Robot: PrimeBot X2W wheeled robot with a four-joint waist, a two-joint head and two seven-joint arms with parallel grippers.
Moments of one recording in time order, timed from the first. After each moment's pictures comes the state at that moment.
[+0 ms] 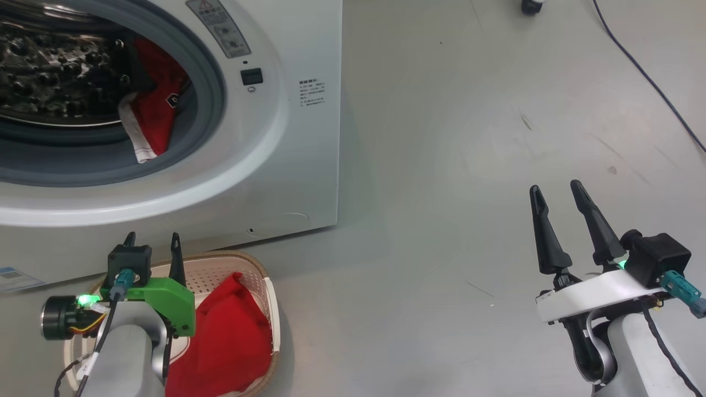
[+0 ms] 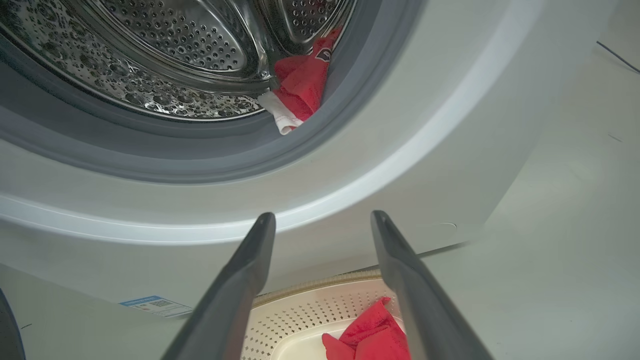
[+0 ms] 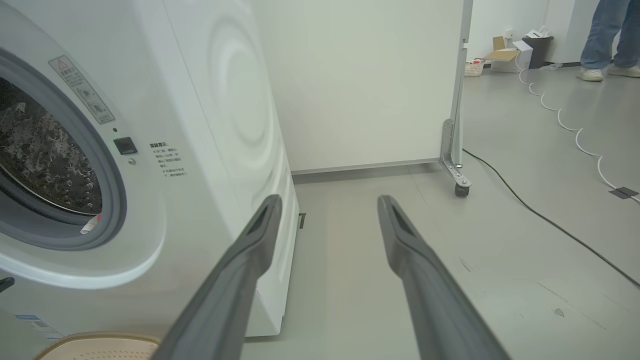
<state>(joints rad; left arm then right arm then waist) -0.43 0.03 -0.01 0.83 -0.03 0.03 -0.25 -0.14 -0.13 0.16 0.17 0.41 0.12 -0.25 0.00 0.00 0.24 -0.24</state>
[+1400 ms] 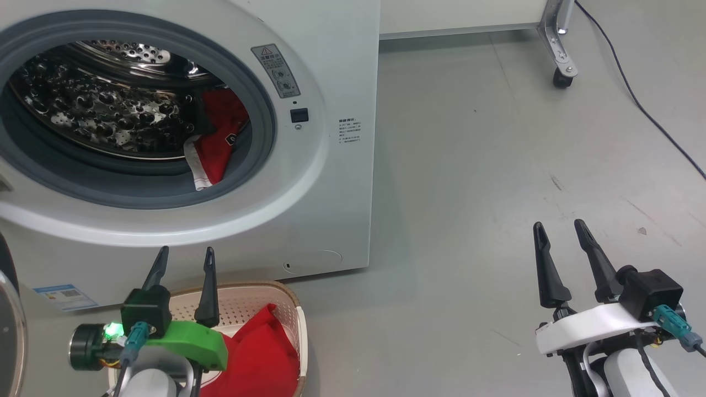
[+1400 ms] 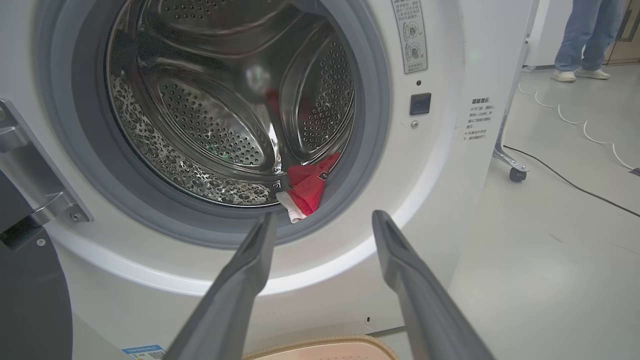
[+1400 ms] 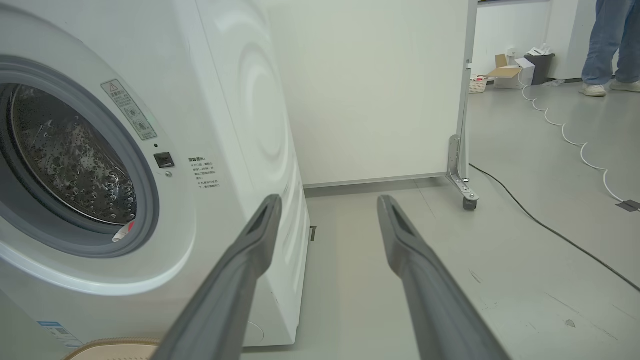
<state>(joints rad) -0.16 0.03 -0.14 0.37 -0.20 0.05 -0.25 -0.03 -0.12 0.17 0.15 0.39 0.12 -0.25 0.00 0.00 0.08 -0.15</state>
